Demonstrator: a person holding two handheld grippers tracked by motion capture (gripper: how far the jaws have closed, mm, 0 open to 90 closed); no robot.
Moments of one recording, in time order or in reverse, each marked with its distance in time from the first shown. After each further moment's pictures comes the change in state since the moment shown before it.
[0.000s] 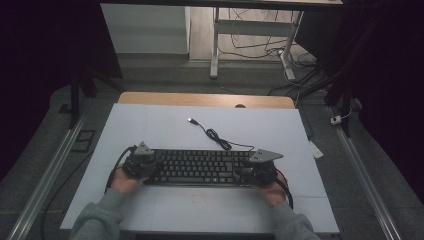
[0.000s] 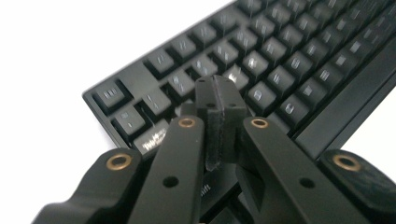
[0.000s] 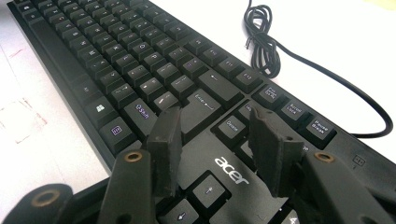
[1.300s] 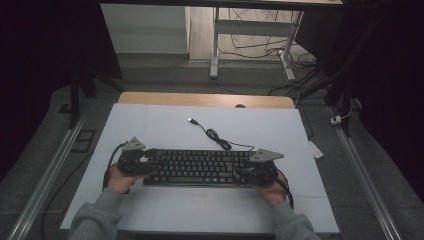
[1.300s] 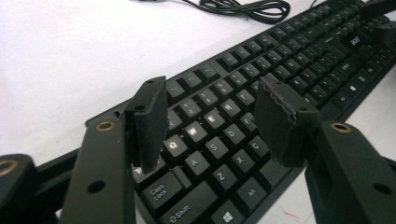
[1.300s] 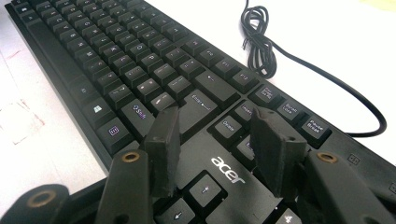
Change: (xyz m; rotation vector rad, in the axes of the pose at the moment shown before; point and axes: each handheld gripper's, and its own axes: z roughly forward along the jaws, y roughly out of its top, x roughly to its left) left arm -0.001 0.006 -0.016 -0.113 -0.070 -0.066; right arm -0.001 0.000 -0.001 -0.006 -0.006 0.004
